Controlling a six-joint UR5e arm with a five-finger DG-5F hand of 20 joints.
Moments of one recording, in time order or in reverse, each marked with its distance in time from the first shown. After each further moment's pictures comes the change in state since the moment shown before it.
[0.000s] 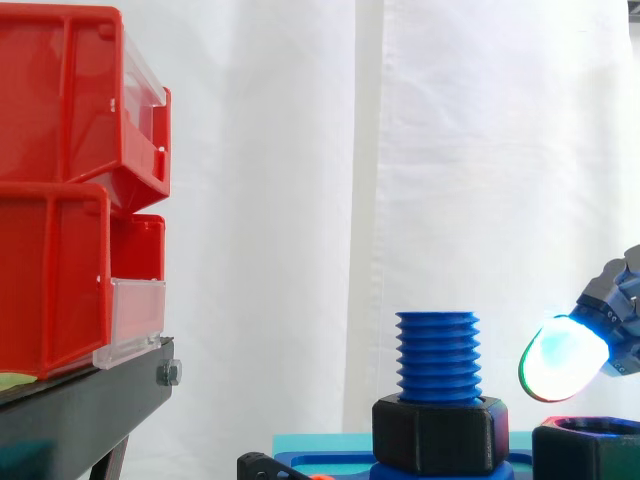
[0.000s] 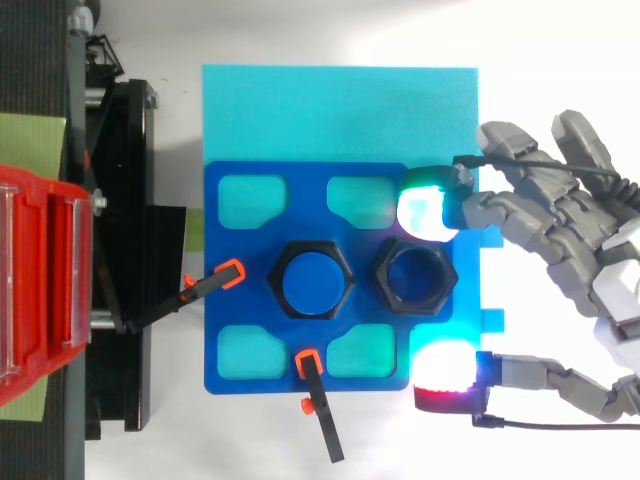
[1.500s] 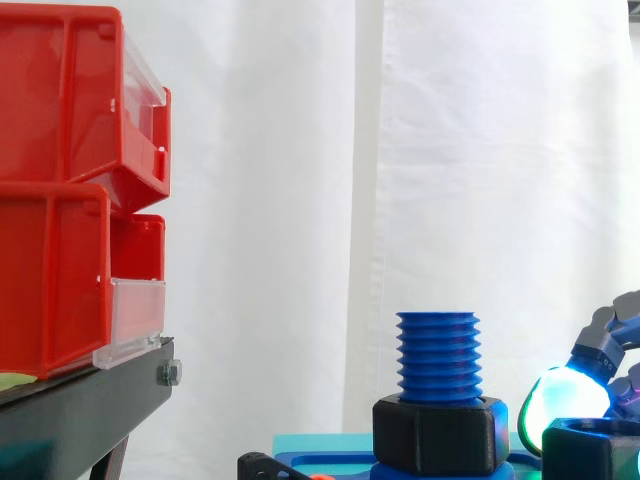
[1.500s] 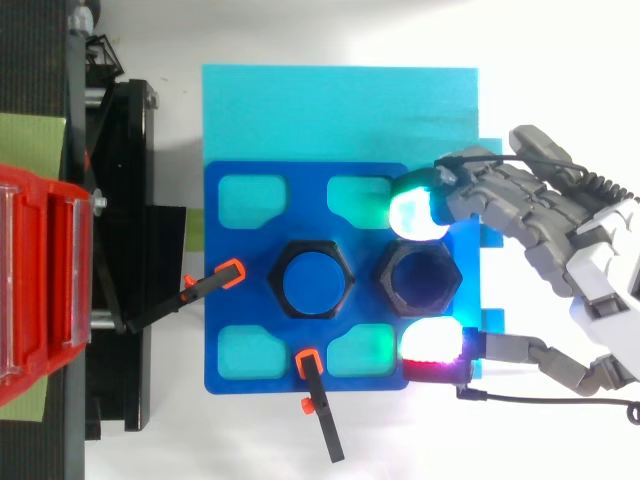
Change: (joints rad) arm -0.018 -0.038 -0.001 -0.014 -0.017 0.055
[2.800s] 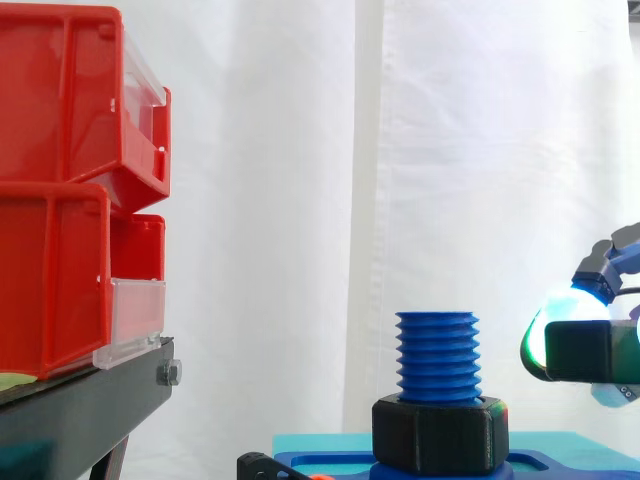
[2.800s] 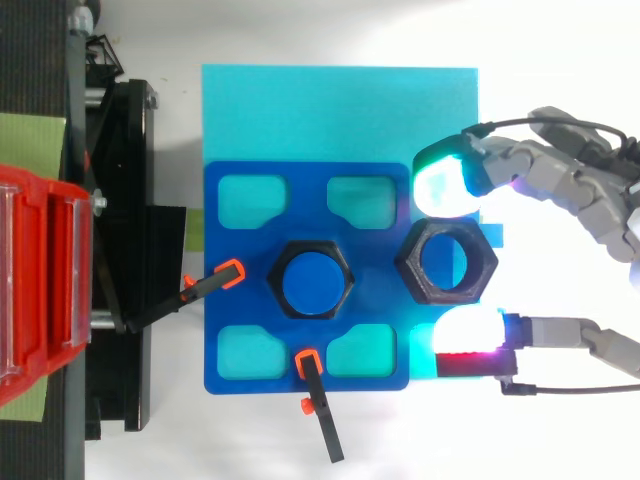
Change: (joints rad) arm -0.030 0.086 0.016 -0.193 -0.031 0.217
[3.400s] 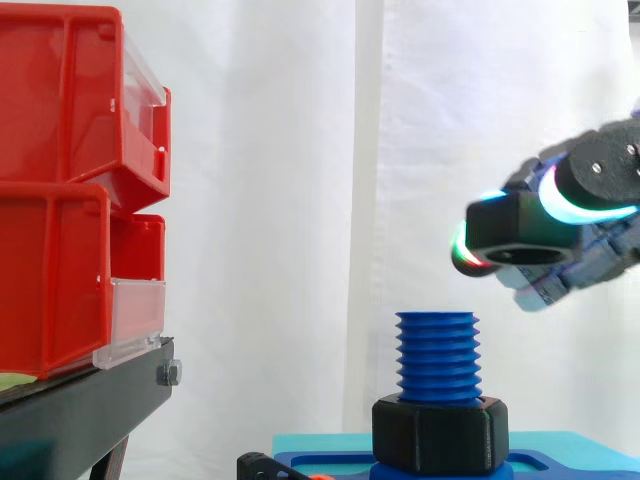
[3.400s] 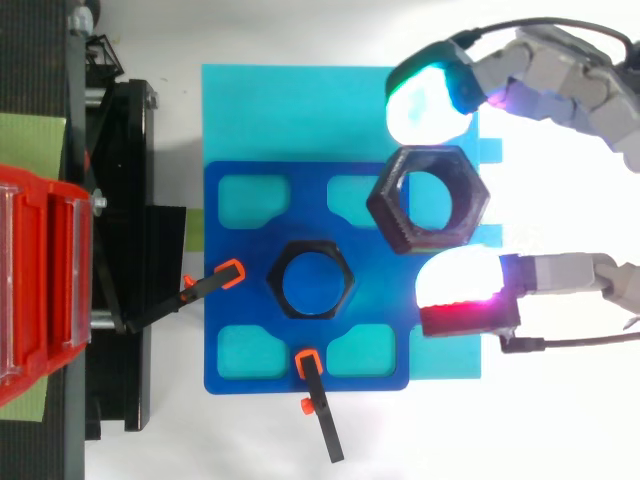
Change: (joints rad) arm -0.105 0.018 0.126 -0.139 -0.157 0.080
